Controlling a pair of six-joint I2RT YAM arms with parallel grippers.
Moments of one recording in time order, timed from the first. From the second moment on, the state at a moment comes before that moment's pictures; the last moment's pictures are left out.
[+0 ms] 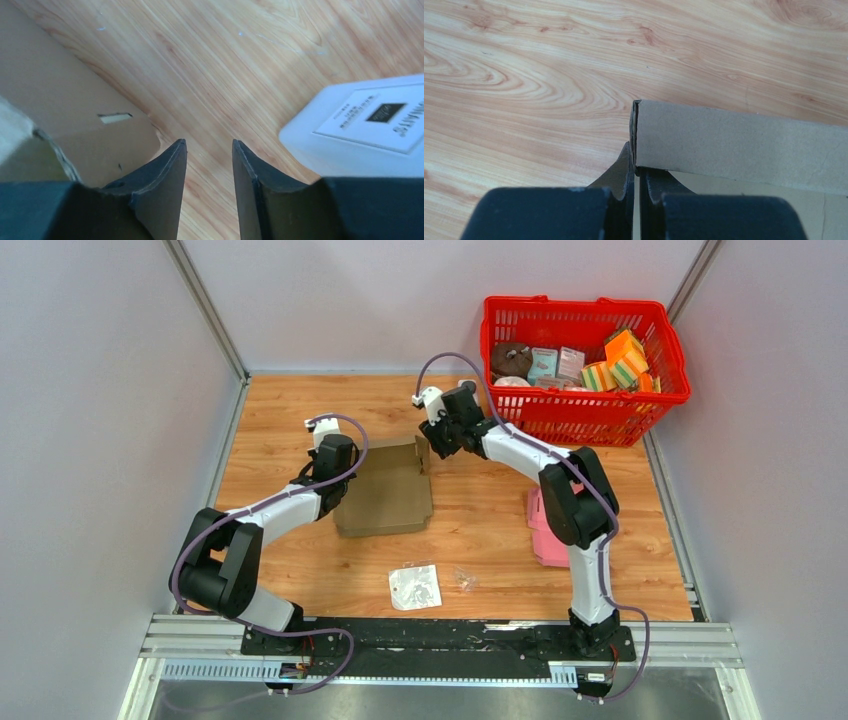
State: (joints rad) left arm -0.37 1.48 0.75 0.11 -0.51 -0.39; right arm 0.56 2.09 1.59 -0.23 -0.12 -0.25
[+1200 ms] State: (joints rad) left arm -0.37 1.48 0.75 0.11 -0.51 -0.37; right arm 0.50 2.00 1.50 -0.13 -0.56 -0.36
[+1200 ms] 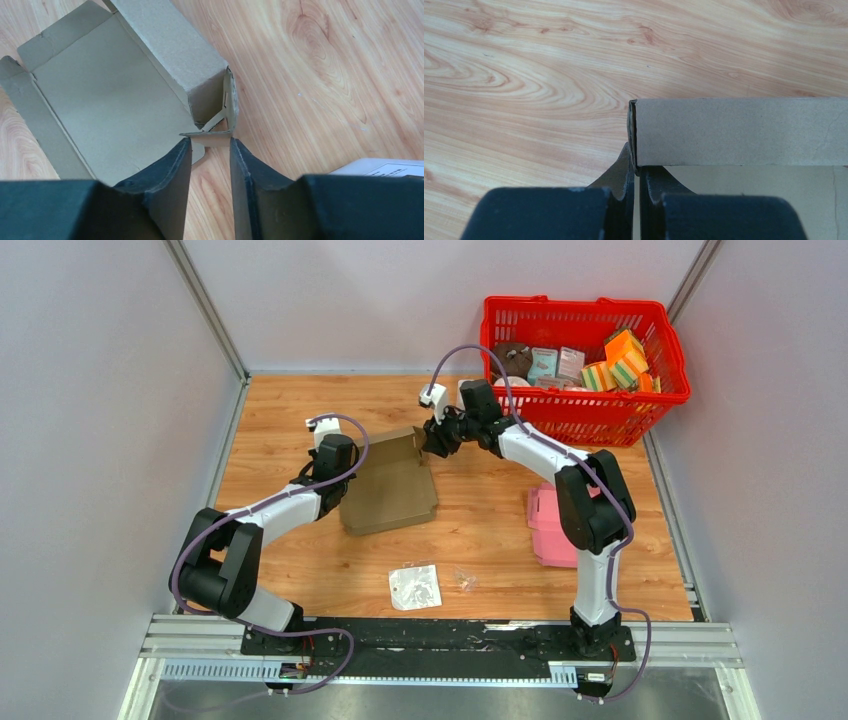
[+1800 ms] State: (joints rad) left arm -0.36 1.48 0.75 0.09 -0.53 -0.37; right arm 0.54 2.00 1.47 0.01 -0.49 -0.16
